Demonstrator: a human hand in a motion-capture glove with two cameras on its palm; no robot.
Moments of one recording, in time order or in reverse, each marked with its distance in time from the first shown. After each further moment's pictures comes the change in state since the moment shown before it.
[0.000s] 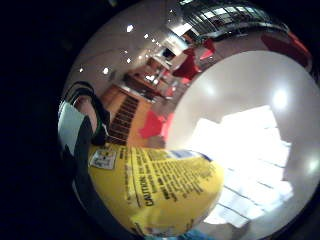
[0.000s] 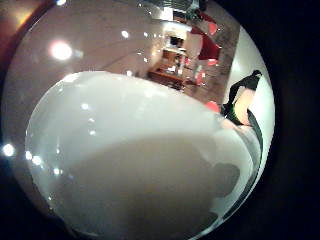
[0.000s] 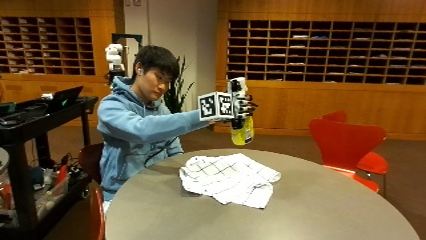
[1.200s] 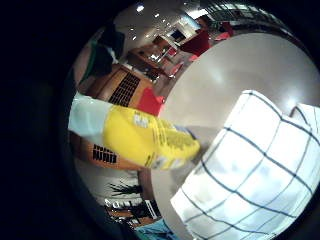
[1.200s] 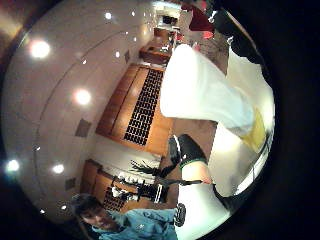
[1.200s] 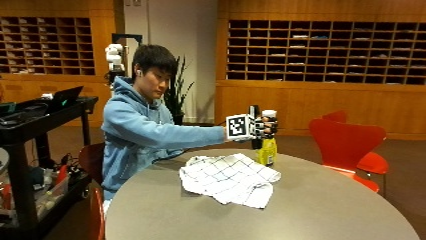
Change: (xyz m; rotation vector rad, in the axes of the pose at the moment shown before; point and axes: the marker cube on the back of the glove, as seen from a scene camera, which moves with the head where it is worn) arm 0.076 0.023 0.146 -0.236 0.080 -0.023
